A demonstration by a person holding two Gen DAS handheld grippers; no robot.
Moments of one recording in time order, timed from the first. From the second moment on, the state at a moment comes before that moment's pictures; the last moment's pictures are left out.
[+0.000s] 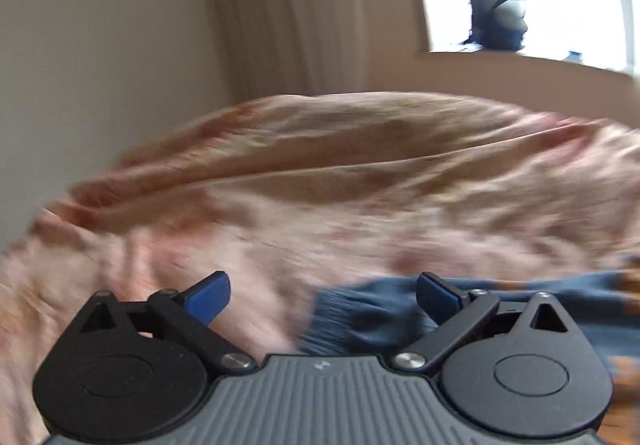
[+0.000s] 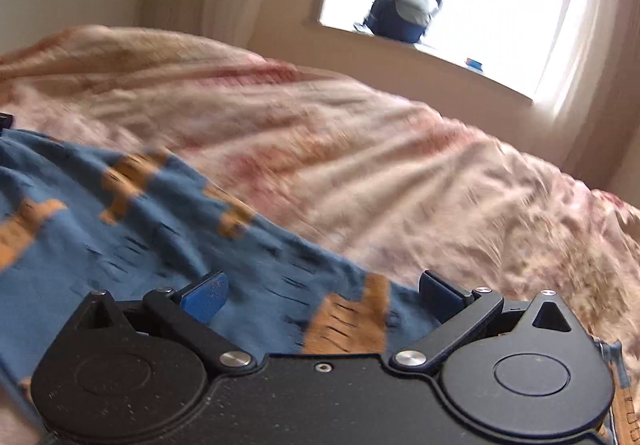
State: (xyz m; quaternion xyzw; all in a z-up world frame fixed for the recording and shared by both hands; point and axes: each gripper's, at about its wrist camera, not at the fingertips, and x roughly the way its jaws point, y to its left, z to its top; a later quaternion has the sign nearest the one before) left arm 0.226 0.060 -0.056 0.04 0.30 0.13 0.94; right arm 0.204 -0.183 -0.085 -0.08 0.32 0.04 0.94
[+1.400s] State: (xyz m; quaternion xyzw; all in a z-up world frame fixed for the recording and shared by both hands) left arm 0.237 -0.437 -0.096 0.30 0.35 -0.32 0.83; right arm 0.053 -0.526 -0.090 0.17 0.33 0.11 0.92
